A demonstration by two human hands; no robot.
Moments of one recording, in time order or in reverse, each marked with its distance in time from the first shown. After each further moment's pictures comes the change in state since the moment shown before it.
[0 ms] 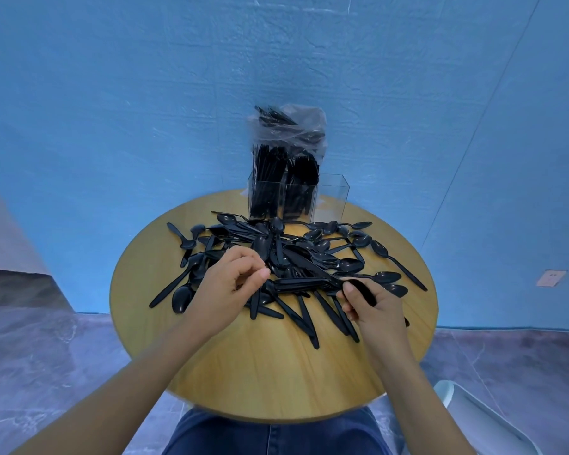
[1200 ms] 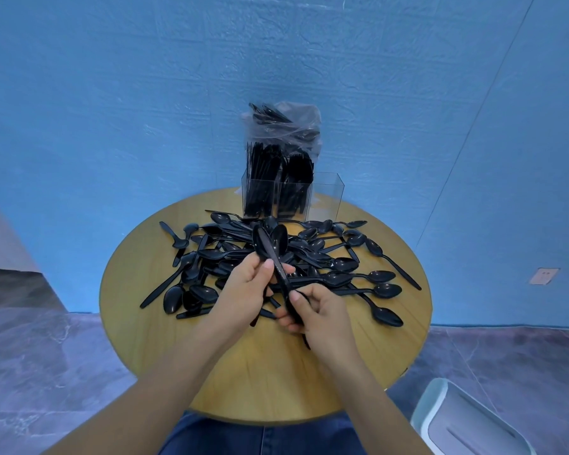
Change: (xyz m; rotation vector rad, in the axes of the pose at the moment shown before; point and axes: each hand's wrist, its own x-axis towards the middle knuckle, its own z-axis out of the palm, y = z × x) left_hand 0.011 0.032 0.035 -0.517 0.012 -0.428; right_hand -0.019 -0.006 0.046 -0.005 -0.231 0.083
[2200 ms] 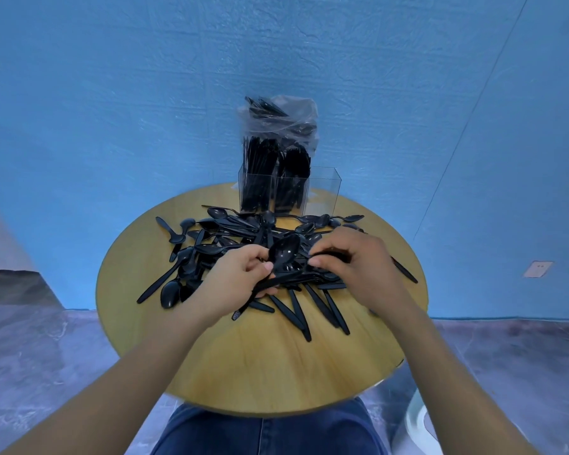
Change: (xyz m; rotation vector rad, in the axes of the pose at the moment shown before) left_hand 0.004 0.017 -0.020 0.226 -0.146 -0.082; right_hand 0.029 -0.058 -0.057 -0.707 -0.081 -0.582
